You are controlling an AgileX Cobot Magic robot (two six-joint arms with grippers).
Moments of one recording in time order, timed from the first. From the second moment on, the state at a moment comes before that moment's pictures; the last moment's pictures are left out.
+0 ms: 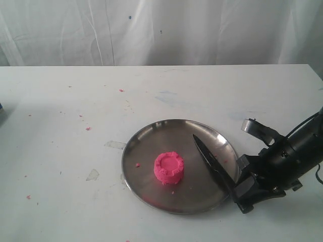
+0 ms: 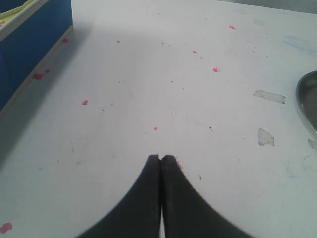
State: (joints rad) left arm 0.05 0.00 0.03 -0.11 0.42 -0.08; right arm -0.02 1.84 -0.85 0.79 1.02 -0.80
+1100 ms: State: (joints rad) left arm 0.05 0.00 0.03 -0.11 0.42 -0.08; right arm -0.02 1.84 -0.86 0.82 1.01 -0.84
